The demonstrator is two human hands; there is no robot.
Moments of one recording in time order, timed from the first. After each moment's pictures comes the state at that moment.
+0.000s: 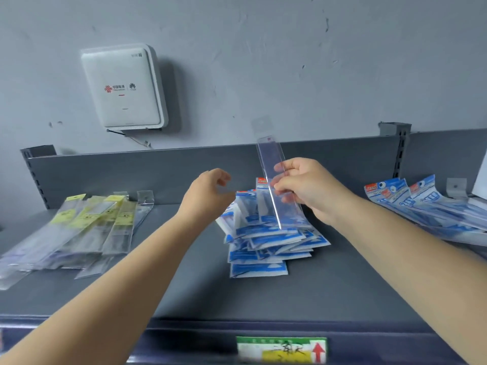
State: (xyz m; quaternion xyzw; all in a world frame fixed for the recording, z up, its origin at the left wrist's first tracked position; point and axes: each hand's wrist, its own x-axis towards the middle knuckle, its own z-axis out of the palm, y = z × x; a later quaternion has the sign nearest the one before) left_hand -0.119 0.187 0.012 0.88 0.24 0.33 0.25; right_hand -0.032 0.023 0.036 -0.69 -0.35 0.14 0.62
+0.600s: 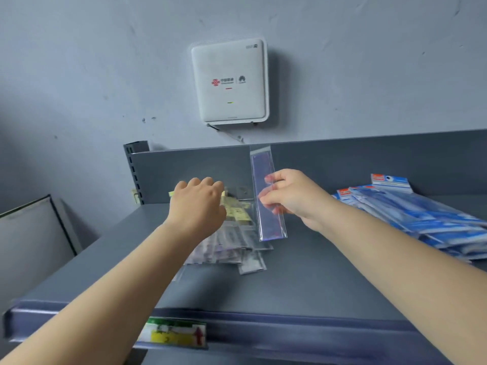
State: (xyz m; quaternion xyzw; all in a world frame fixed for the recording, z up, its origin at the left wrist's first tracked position) left_hand -0.289 0.378 0.010 0.92 0.25 0.23 -0.19; right_hand -0.180 0.234 0.026 -0.69 -0.37 0.21 0.59
